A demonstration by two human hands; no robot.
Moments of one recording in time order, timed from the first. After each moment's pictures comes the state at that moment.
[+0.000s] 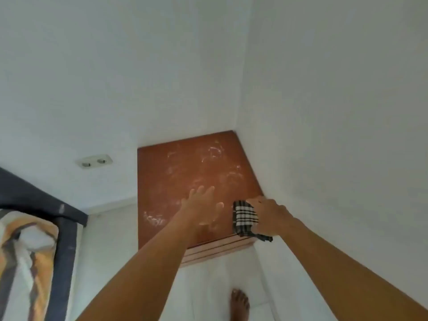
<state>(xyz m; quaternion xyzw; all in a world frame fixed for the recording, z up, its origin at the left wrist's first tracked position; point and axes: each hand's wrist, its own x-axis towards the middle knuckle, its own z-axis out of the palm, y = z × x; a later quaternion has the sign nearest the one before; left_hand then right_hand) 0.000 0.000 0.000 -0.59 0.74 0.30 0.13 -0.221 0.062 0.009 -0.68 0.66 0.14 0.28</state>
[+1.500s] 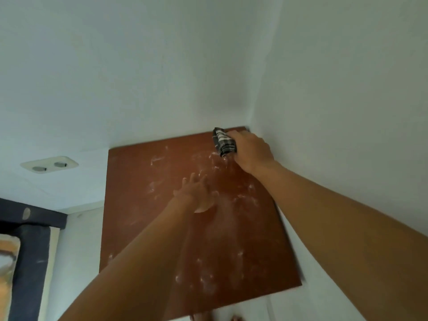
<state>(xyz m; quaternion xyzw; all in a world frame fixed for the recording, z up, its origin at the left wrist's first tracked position) -0.021 -0.213 -0.111 -0.62 0.69 0.30 0.21 -0.202 -0.257 -0.056 -0.72 0.66 -0.10 0.17</state>
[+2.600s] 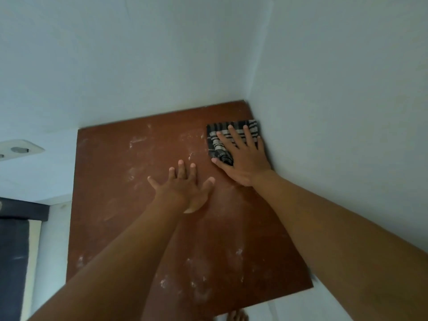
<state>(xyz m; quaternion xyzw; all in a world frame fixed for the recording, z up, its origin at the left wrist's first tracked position) -0.028 -0.198 -0.136 -0.63 0.67 0.27 0.28 -0.217 -0.241 -0.196 -0.74 0.66 0.01 0.15</state>
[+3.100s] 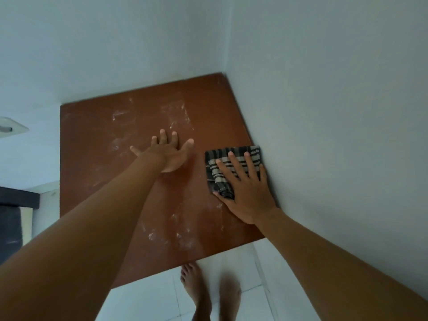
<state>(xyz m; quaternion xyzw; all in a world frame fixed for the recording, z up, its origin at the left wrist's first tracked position) -0.026 -0.188 -0.141 -0.65 0.67 0.27 0.23 -0.236 -0.054 -0.207 -0.74 0.66 0.00 0.13</state>
